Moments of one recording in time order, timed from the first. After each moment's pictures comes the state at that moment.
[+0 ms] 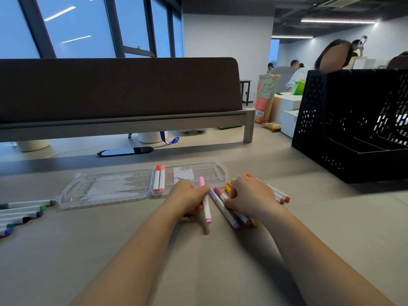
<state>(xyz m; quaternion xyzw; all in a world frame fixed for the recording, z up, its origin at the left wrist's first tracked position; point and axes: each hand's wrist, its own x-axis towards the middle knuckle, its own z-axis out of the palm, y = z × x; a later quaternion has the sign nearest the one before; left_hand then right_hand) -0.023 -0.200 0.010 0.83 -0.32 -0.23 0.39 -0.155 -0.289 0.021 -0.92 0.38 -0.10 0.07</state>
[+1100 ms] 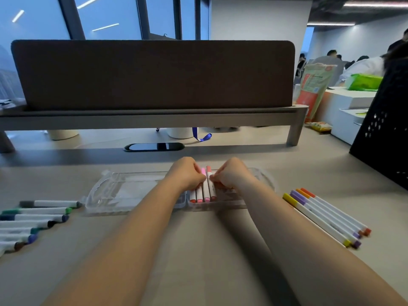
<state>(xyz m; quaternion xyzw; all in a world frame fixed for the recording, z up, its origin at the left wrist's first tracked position) 0.108 -0.208 0.025 0.87 -0.36 -0.13 0.31 0.029 -0.308 0.016 -0.82 0.43 -0.12 0.36</state>
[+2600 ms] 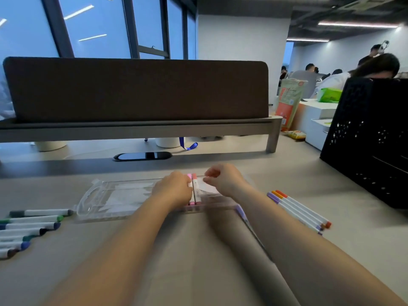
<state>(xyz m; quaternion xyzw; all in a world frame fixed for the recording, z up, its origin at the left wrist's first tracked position) 0.089 -0.193 0.018 0.89 -0.44 0.00 0.14 -0.021 -0.299 0.034 -0.87 0.32 -0.18 0.33</state>
